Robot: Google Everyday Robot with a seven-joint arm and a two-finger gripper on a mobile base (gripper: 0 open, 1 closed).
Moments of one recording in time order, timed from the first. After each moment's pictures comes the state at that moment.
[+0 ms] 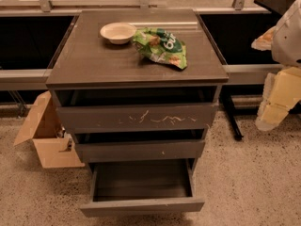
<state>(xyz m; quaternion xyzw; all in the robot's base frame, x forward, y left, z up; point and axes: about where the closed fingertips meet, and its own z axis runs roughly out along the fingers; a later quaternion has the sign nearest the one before) 0.438 -0.217 0.977 -0.60 0.78 -0.03 0.16</state>
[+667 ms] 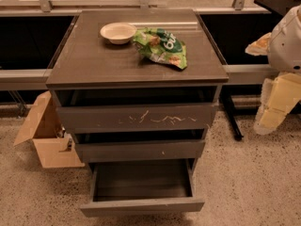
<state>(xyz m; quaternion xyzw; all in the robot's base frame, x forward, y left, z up) 0.440 -0.212 0.964 -0.62 0.76 -0.02 0.17</state>
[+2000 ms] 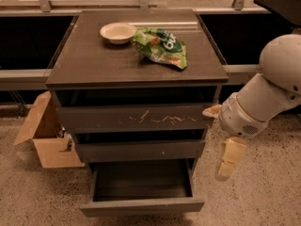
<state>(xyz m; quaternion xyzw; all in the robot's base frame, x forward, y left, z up) 0.433 -0.167 0.788 -0.66 0.72 0.12 0.15</state>
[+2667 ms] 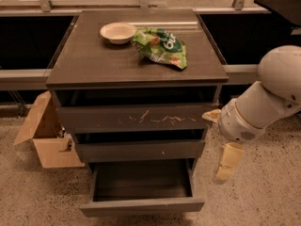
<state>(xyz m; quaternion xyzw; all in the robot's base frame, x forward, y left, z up) 0.434 -0.167 0.772 -0.66 0.73 0.12 0.16</state>
